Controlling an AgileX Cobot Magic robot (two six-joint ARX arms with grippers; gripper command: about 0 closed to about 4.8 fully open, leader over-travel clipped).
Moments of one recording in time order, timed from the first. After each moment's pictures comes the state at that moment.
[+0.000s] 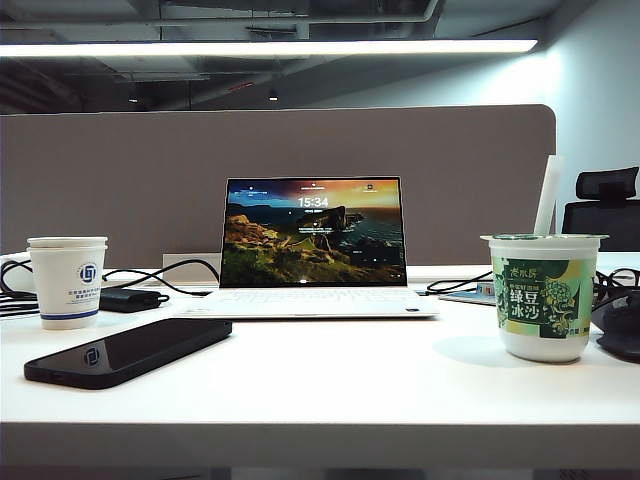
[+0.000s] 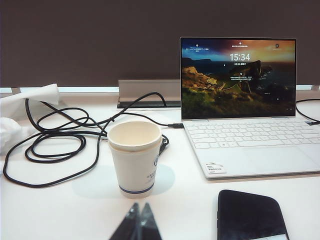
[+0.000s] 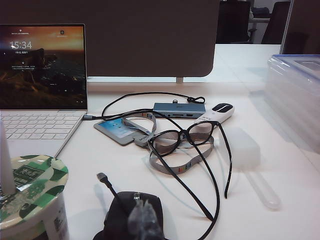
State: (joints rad) left arm -0.08 0.00 0.01 0.05 0.04 -0.04; right arm 0.04 0.00 0.01 0.01 0.02 0.05
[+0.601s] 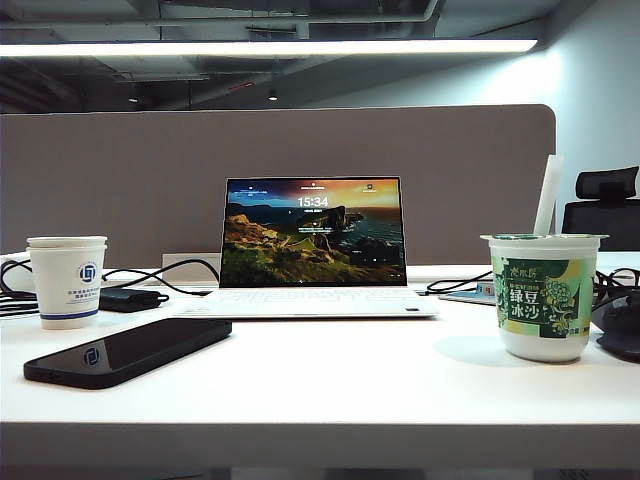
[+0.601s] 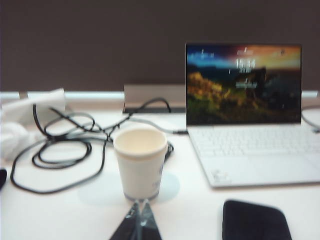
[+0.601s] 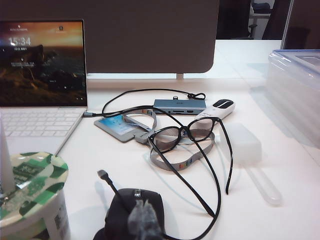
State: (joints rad) left arm -0.08 0.00 0.01 0.08 0.02 -0.04; right arm 0.04 0.00 0.01 0.00 0.02 0.06
